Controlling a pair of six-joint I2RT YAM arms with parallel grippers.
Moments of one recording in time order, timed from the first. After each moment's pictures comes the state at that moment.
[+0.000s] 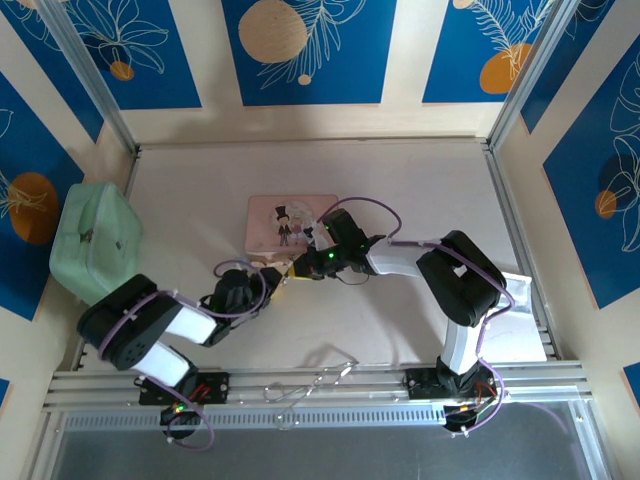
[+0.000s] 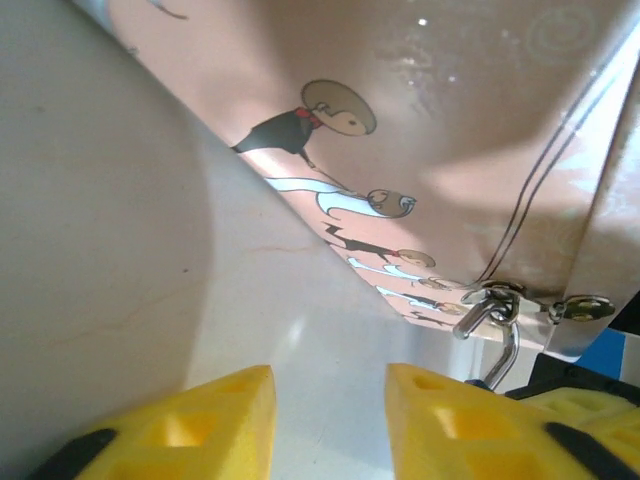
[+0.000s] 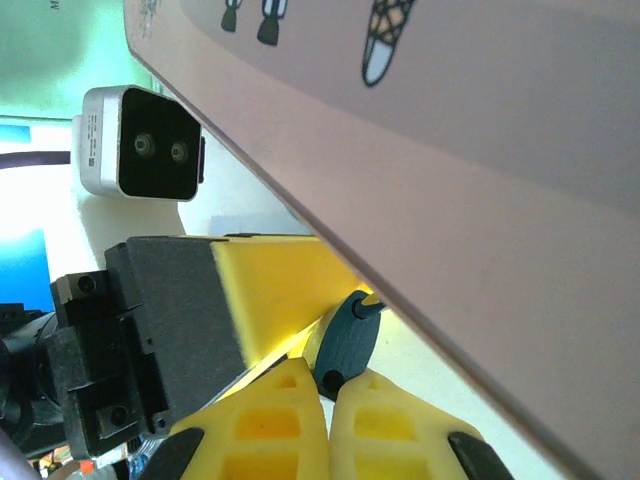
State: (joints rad) left arm -0.64 1.49 0.17 0.83 0.07 -1.43; right arm 0.70 1.82 0.96 0.05 -0.72 0.76
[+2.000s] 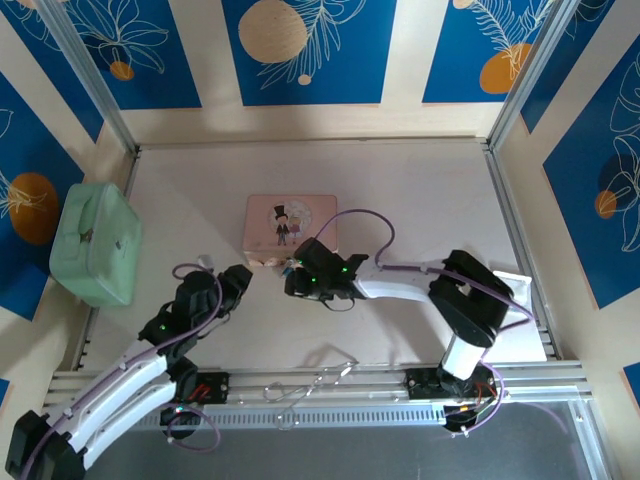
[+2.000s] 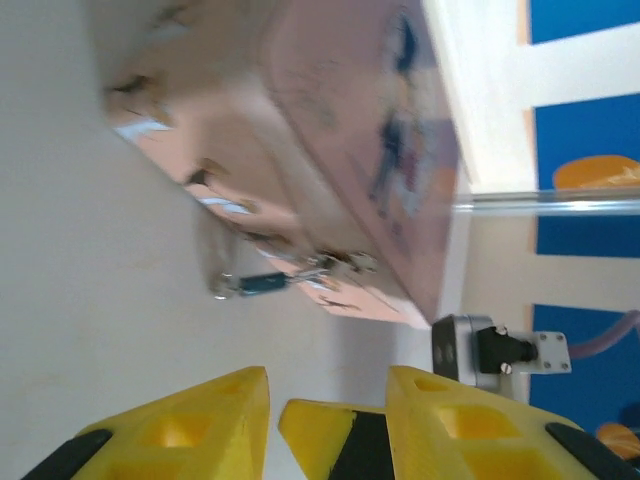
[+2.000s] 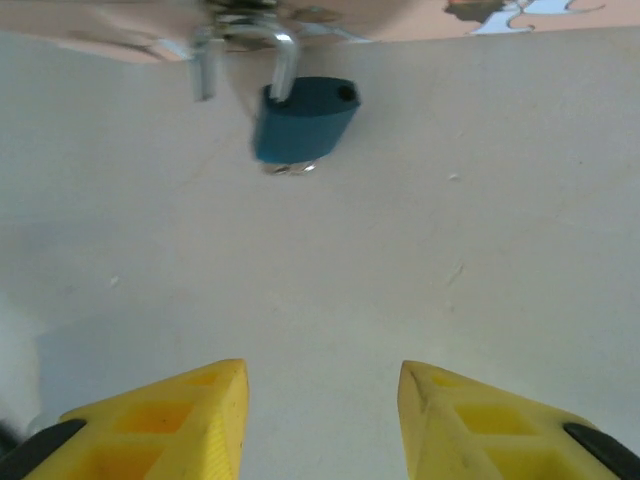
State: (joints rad) left arm -0.54 0.62 0.25 -0.15 0.00 -1.34; right arm 0.96 1.74 0.99 -0.23 -0.07 1.02
